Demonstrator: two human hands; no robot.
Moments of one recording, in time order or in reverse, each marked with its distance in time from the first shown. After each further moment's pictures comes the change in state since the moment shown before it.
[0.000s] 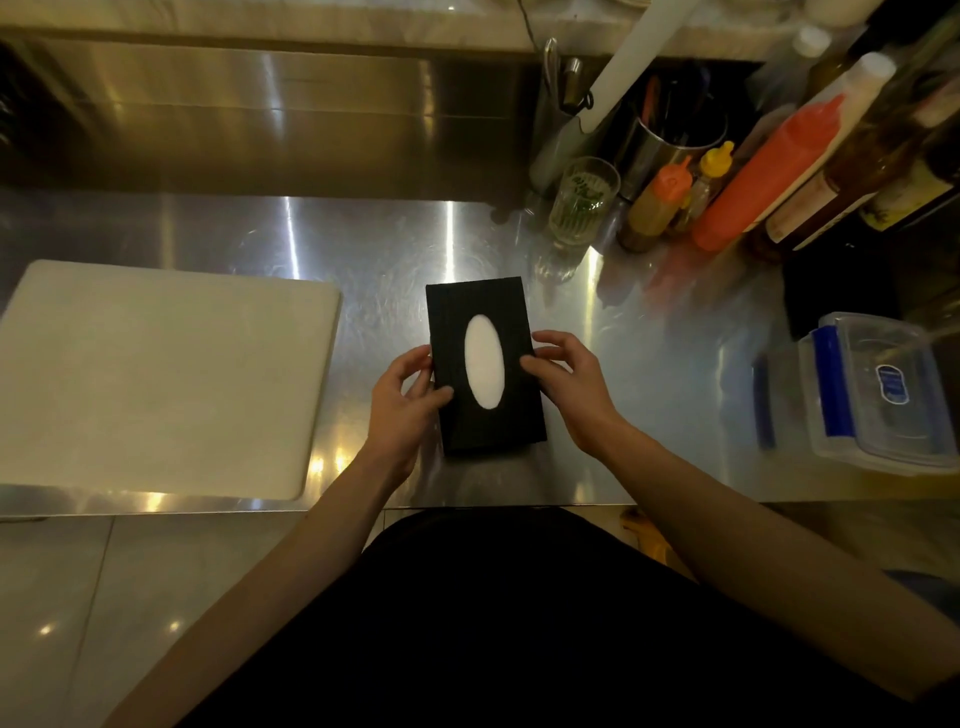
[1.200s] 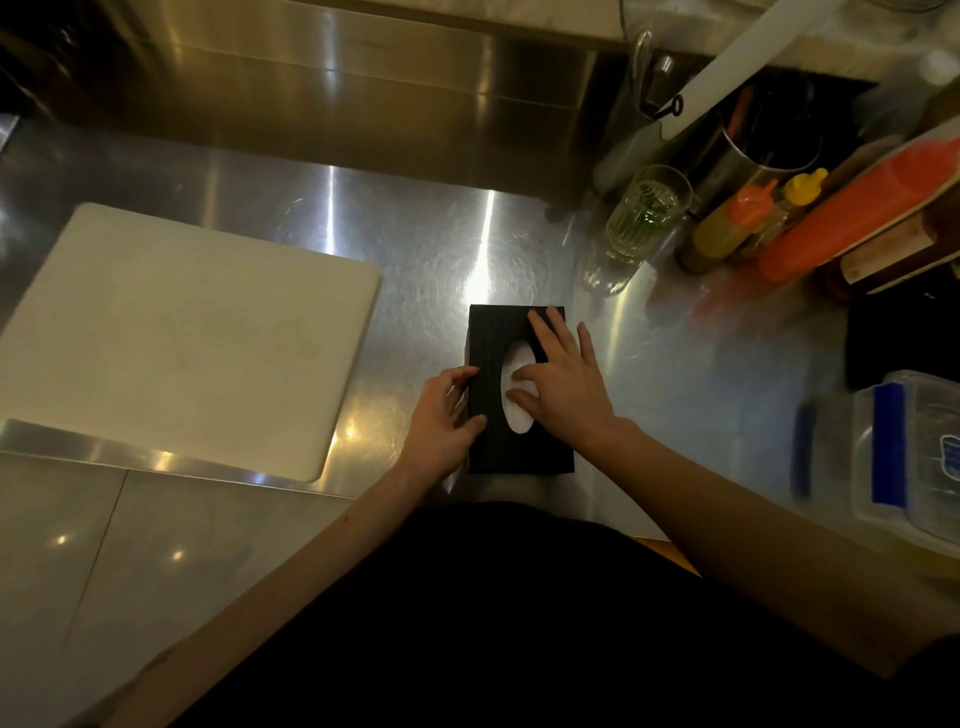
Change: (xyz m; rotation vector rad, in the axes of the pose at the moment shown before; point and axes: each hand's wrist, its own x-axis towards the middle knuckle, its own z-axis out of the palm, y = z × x) left_hand 0.007 -0.035 -0.005 0.262 -0.066 0.067; right_hand 0.040 0.000 0.033 -1.385 -0.213 -0.595
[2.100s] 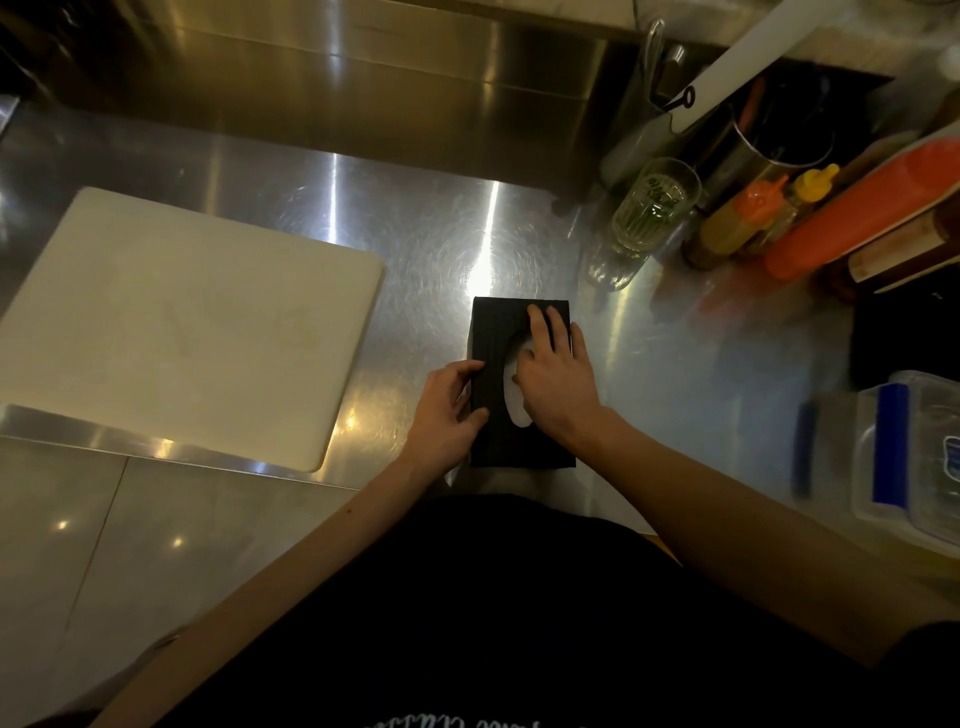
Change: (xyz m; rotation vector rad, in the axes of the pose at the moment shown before) left_hand -0.002 0.004 -0.001 0.096 -0.001 0.041; right_hand 0.007 -0.024 -0.004 -0.180 -0.090 0.049
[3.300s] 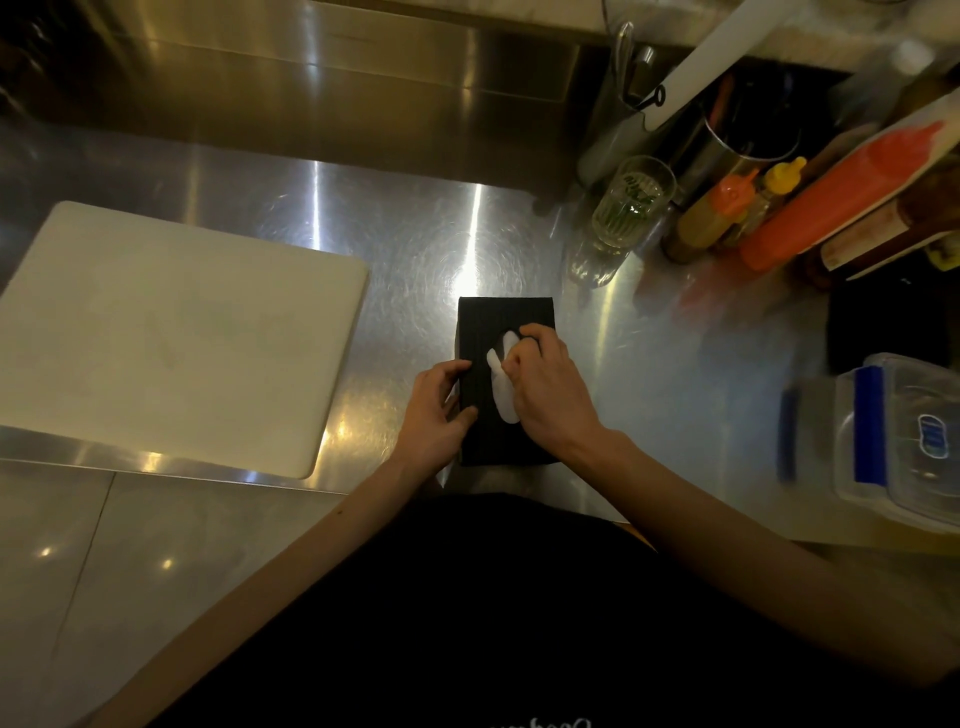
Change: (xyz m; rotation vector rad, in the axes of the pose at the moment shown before) left_hand 0.001 -0.005 0.001 -0.032 -0.005 0.017; right_hand -0.030 -0.007 -0.017 0.461 0.171 0.079
